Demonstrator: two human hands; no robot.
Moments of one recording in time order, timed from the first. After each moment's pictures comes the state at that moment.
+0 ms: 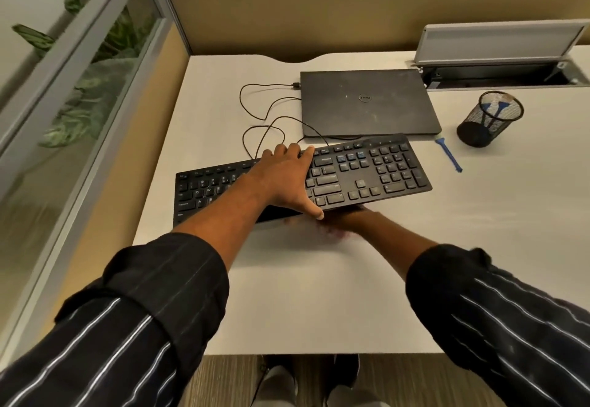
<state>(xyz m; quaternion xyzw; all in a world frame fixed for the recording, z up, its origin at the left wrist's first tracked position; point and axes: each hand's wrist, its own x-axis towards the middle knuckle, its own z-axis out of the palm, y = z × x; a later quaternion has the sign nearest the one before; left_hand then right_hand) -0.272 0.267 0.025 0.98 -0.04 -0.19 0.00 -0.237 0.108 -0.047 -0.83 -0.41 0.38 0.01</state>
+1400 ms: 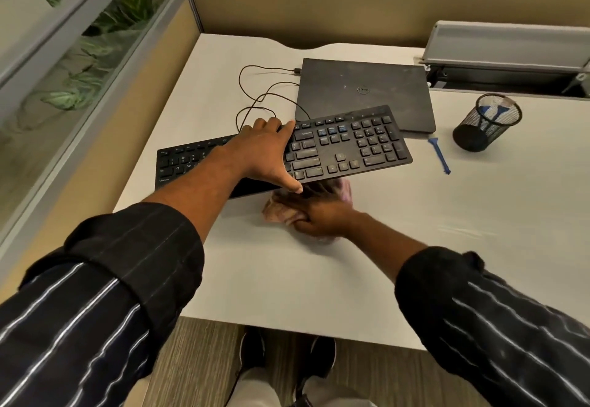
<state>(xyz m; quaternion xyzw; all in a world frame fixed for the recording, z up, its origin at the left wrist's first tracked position) -0.274 0.247 0.037 0.98 0.04 -0.17 0.01 -0.236 0.070 -0.079 -0.81 -0.55 0.19 0.04</state>
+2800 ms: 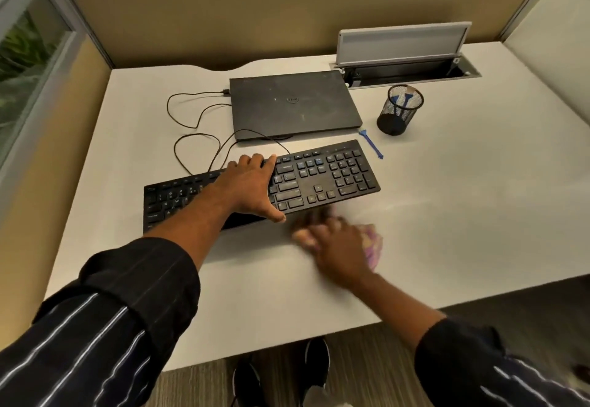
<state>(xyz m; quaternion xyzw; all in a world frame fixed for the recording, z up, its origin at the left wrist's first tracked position) -0.254 0.210 -0.004 0.98 -0.08 -0.17 -0.02 -0.310 -0.025 -0.095 -0.97 -0.22 0.06 0.10</state>
